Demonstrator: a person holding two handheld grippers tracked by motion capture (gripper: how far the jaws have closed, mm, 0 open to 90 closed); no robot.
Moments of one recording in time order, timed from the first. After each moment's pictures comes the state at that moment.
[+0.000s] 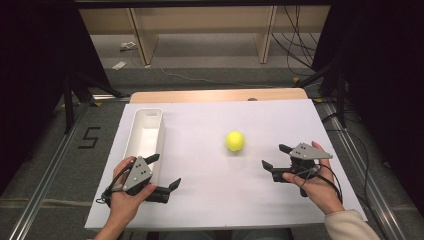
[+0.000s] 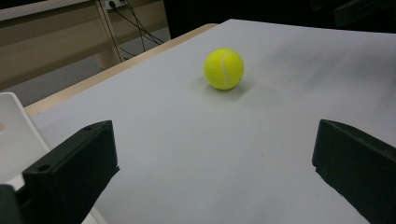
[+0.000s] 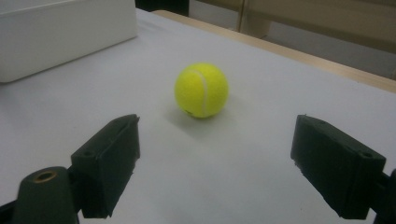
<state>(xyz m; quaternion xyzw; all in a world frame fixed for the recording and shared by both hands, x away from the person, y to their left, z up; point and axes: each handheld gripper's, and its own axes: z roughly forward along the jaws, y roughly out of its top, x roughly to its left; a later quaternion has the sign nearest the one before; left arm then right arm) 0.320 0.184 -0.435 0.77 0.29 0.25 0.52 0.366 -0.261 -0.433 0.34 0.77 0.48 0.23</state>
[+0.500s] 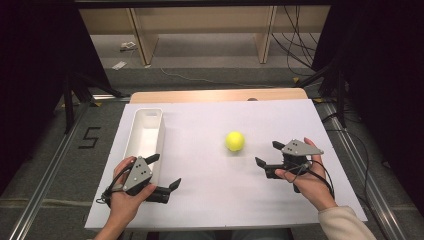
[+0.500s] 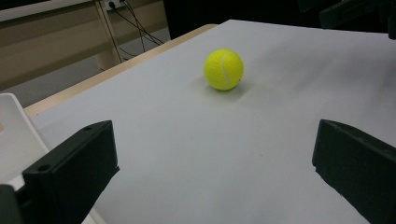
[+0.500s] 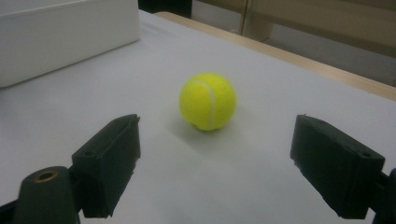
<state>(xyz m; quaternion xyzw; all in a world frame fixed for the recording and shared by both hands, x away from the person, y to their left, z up) 0.319 0.184 -0.435 0.76 0.29 0.25 0.52 0.376 -0.245 -0.432 0.33 0.77 0.48 0.24</state>
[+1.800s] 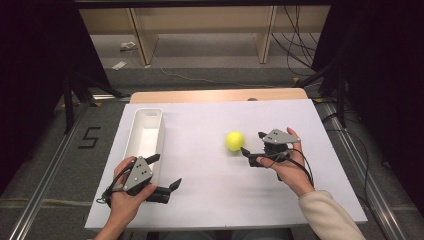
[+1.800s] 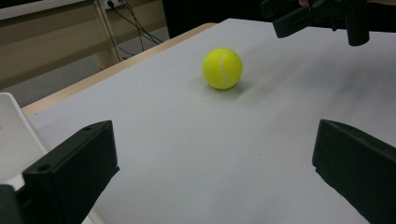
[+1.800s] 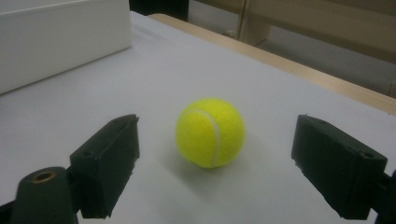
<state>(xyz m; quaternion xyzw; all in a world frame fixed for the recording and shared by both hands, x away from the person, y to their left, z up) 0.320 0.183 -0.435 0.77 0.28 0.25 0.52 0.412 -0.204 -0.437 0.34 0.78 0.47 0.25</state>
